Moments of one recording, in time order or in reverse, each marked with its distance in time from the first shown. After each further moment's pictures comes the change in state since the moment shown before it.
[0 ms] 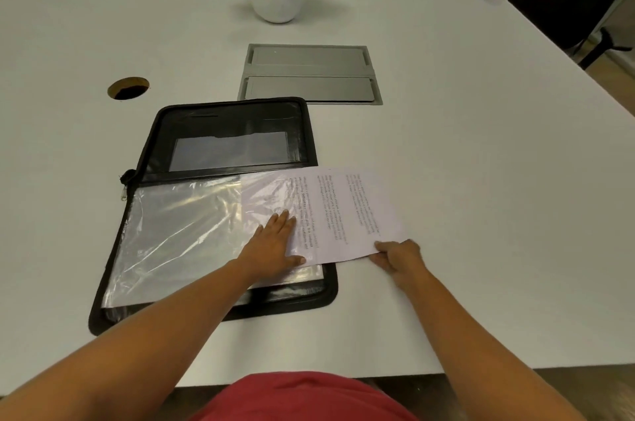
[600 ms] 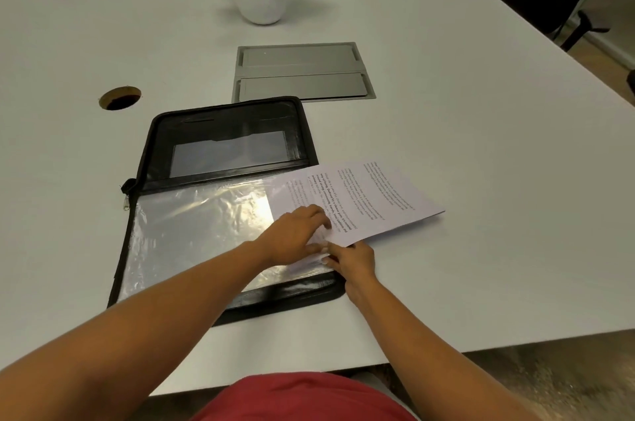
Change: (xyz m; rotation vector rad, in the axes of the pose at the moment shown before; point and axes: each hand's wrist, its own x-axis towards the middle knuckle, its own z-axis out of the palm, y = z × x) left_hand 0.001 0.018 -0.030 0.060 0.132 0.423; right_hand -0.041 0.057 0.064 0.048 -0.138 -0.128
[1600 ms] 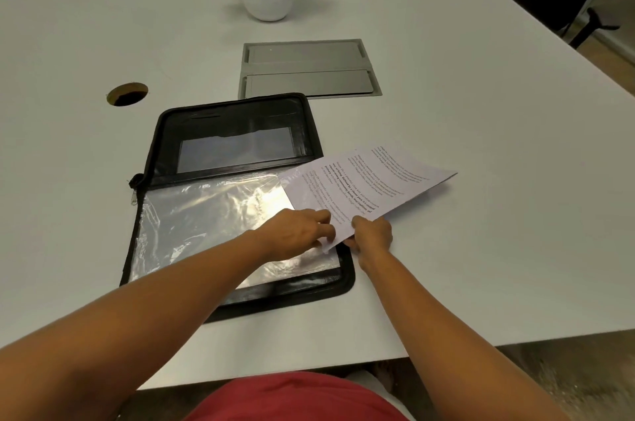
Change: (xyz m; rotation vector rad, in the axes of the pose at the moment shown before) left_hand -0.012 0.003 -0.018 0.265 -0.071 0.215; right_hand 0.010 -0.032 0.008 -0.114 0.227 -0.036
